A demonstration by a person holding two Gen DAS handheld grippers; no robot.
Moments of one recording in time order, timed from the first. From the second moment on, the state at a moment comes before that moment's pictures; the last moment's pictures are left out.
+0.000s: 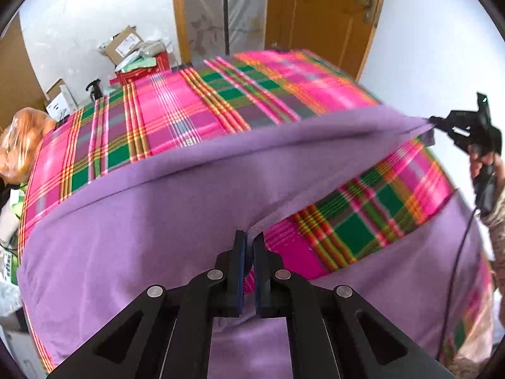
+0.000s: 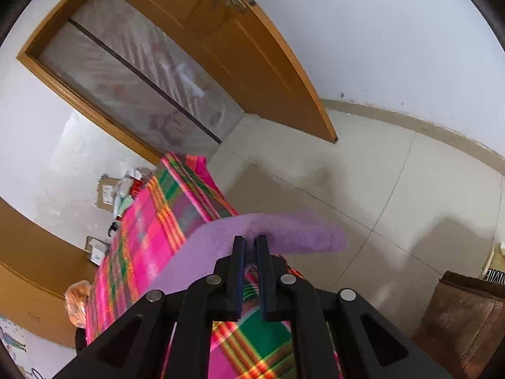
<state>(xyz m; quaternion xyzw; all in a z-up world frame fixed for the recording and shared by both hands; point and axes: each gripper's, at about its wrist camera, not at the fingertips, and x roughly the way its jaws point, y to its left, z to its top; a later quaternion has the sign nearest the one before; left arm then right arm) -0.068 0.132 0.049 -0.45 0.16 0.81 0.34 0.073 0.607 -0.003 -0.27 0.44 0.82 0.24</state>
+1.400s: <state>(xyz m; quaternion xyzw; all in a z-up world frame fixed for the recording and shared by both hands) -0.046 0.134 0.030 -0.51 0.15 0.75 0.38 0.068 0.587 -0.002 -0.29 0.40 0.84 0.22</state>
